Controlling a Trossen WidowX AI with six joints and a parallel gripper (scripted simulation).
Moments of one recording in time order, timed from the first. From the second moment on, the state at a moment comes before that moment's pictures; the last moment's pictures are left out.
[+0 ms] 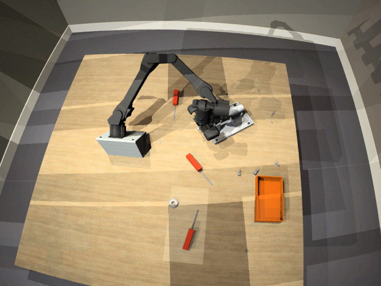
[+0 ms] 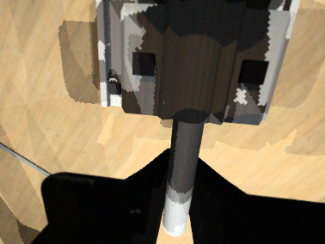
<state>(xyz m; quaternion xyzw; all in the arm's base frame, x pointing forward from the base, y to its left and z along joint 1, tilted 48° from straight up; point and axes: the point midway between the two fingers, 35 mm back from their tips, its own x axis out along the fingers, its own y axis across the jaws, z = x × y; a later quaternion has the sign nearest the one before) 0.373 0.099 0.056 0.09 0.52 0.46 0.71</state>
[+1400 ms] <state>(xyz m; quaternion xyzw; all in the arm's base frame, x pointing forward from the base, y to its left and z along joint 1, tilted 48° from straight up) 0.368 0.097 0.054 0.09 0.52 0.46 0.71</state>
